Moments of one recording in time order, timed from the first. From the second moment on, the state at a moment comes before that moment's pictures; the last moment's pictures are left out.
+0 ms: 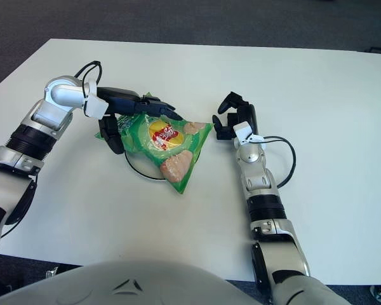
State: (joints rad) left arm -0.83 0.50 -0.38 0.40 -0.10 -0.63 -1.16; right arm -0.31 -0.22 0.01 0.33 -0.22 -0.12 -0.19
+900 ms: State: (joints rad) left arm -0.91 0.45 -0.19 0.53 -0.35 -0.52 -1.41; right arm -0.32 -0.22 0.01 0.35 -0.22 -0.12 -0.18
